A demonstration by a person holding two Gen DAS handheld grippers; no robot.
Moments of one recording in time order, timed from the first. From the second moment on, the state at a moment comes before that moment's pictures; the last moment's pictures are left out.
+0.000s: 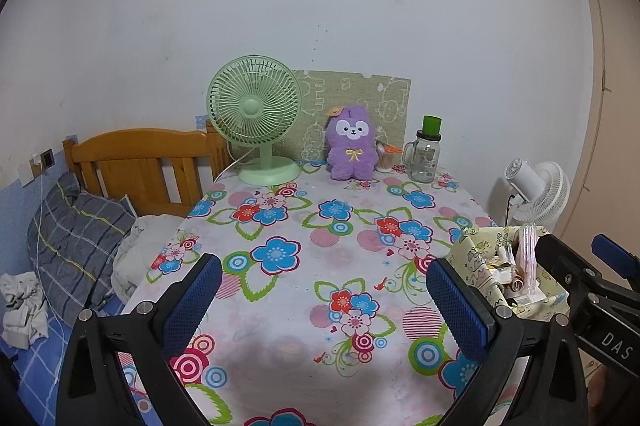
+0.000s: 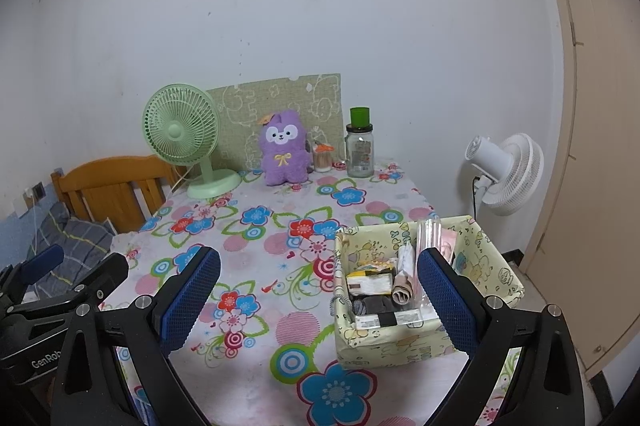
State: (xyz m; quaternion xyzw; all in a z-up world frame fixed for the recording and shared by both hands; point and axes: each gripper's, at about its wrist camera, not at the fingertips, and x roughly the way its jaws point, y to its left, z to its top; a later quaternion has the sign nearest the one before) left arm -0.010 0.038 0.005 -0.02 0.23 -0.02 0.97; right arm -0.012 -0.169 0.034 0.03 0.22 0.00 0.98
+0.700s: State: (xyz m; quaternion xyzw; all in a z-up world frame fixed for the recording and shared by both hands) left arm -0.010 0.038 0.005 -0.01 0.23 -0.02 0.97; right arm -0.011 -0.169 0.032 0.03 0.22 0.00 0.98
